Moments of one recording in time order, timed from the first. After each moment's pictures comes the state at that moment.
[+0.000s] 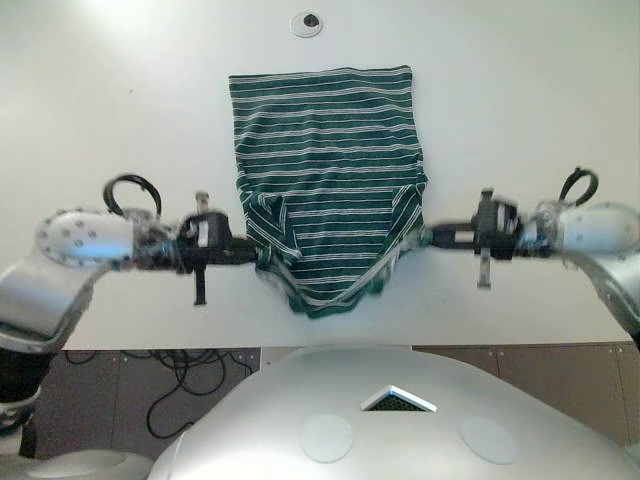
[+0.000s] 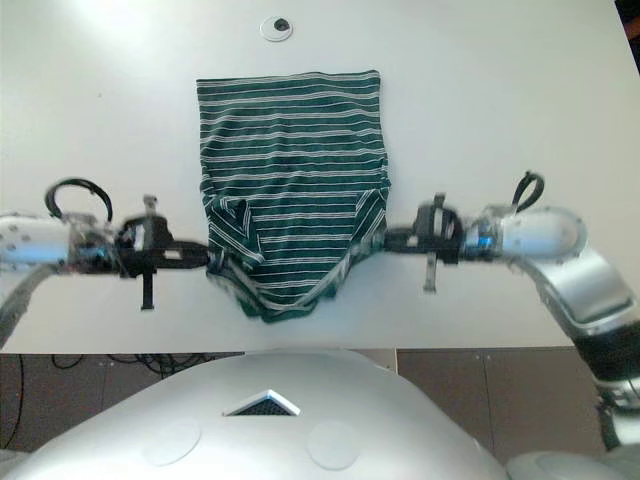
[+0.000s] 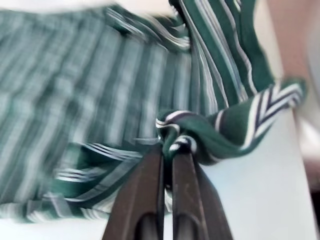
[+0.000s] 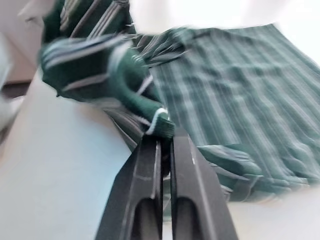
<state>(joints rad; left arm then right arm) 0.10 1.03 -0.05 -0.42 -0.55 0.42 -1.07 -0.04 -0.96 0.24 -0.22 0.59 0.17 0.98</state>
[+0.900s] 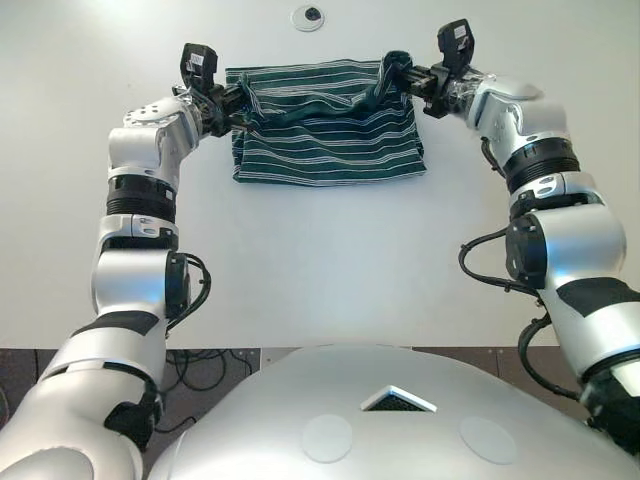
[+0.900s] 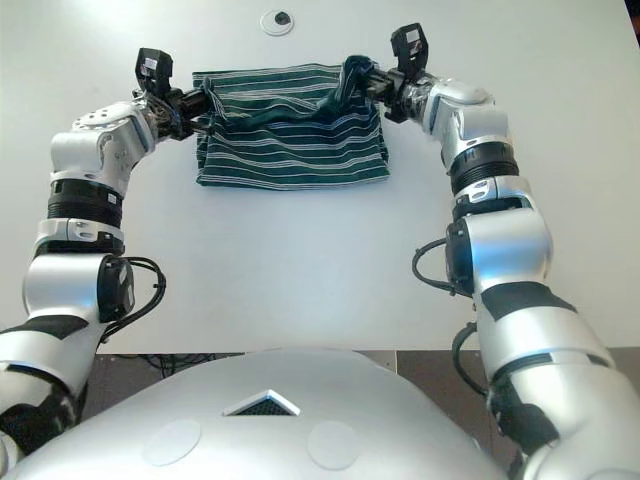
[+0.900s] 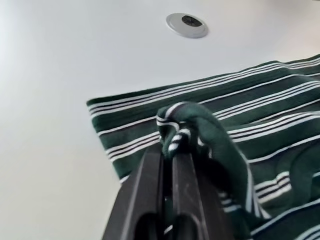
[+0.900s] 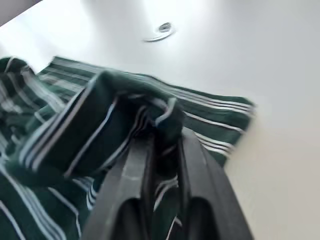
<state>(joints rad) -0.63 0.37 0.03 0.70 -0.27 0.53 -0.49 -0.87 -0.28 0.02 1.11 0.28 0.30 0.64</state>
